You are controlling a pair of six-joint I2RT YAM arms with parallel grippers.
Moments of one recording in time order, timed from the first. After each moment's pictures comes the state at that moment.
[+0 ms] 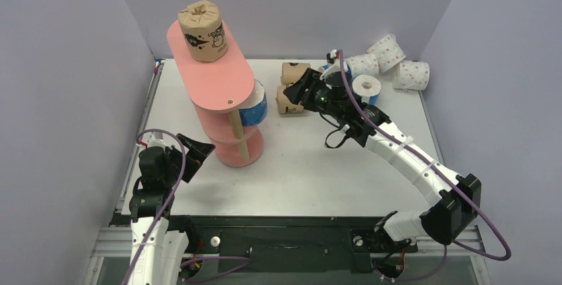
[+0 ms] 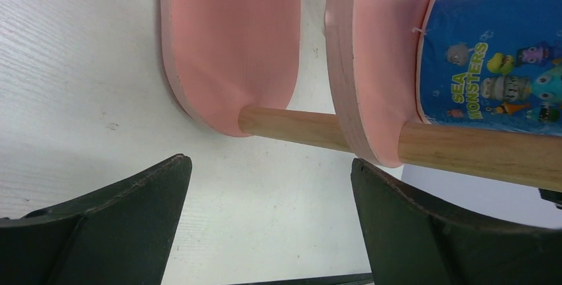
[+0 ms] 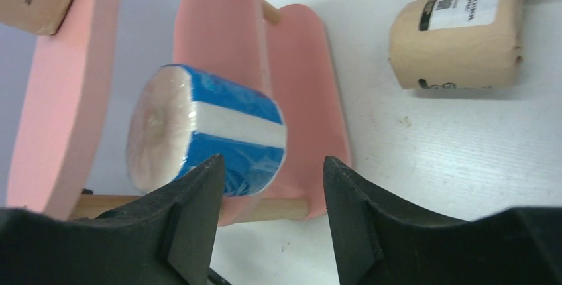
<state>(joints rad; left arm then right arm) 0.08 0.48 0.52 -0.57 0.29 -0.92 0.67 1.40 1.36 -0.29 0.04 0.76</state>
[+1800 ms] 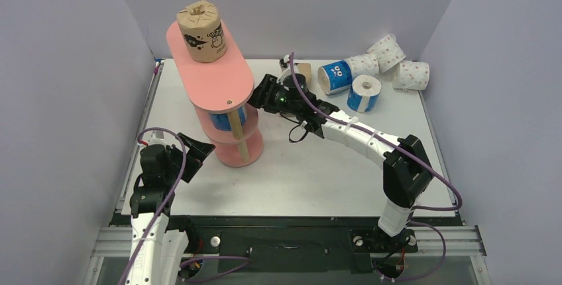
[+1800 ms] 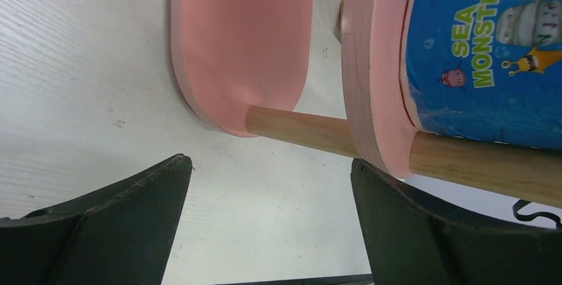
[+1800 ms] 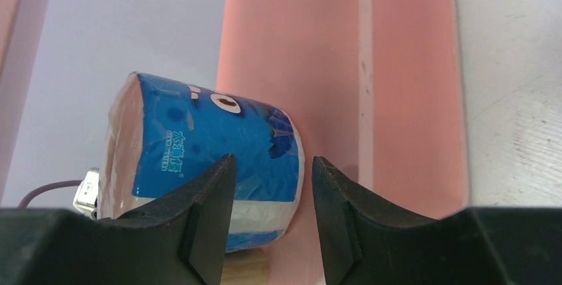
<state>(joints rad) 0.08 0.52 0.52 -0.56 0.28 -0.93 0.75 1.74 1.40 0.06 -0.12 0.85</state>
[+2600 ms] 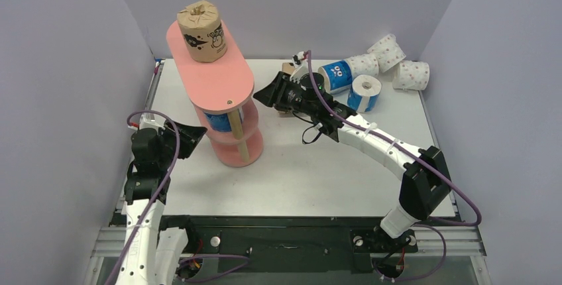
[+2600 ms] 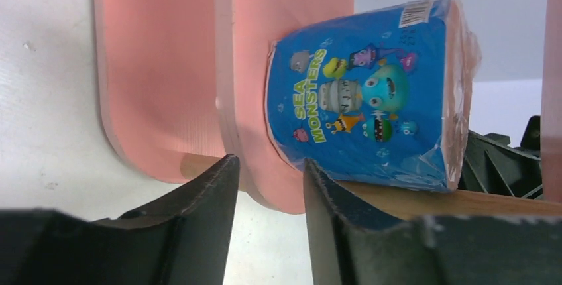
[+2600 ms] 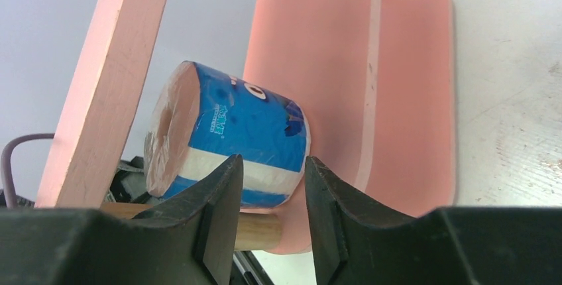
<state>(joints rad) 0.09 0.64 0.67 -0.44 0.29 -0.99 0.71 1.60 1.31 0.08 -0.17 0.82</state>
